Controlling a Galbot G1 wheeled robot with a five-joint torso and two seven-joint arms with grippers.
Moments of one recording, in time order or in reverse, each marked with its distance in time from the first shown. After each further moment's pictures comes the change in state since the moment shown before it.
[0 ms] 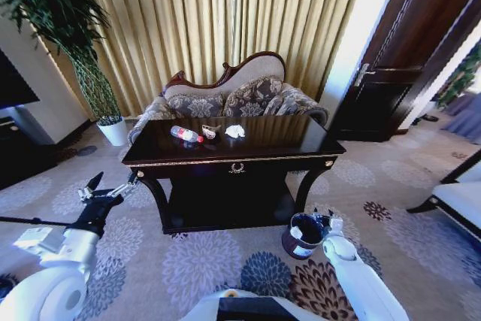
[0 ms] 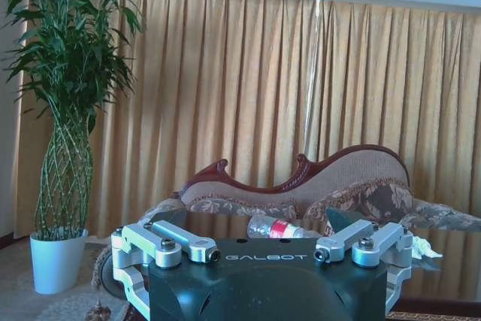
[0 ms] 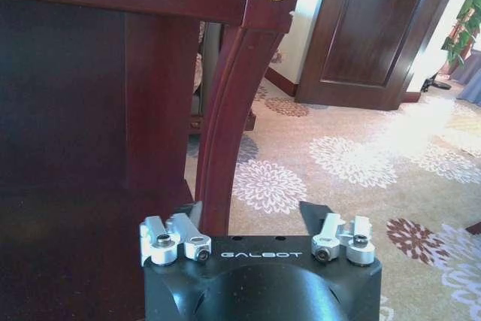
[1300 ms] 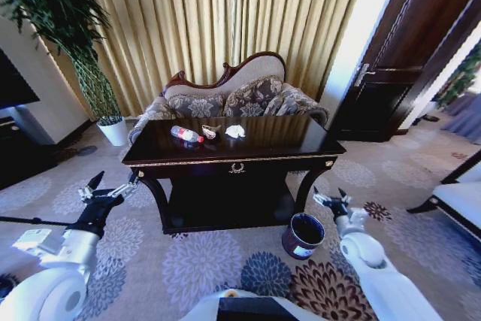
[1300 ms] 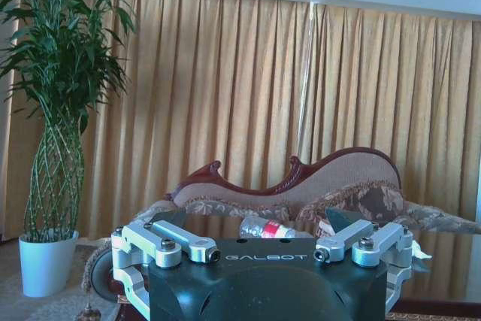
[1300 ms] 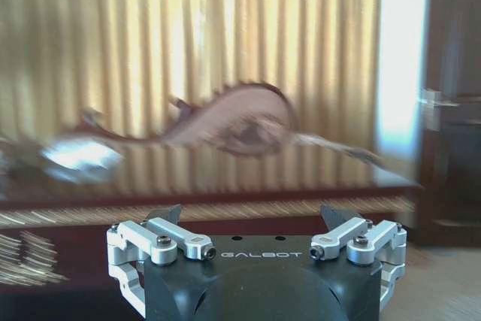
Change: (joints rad) left arm 0.005 0.001 0.010 0.000 -0.004 -0.014 0.012; right arm -0.337 -0.114 0.165 0.785 0.206 0.001 -0.092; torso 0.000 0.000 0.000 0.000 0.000
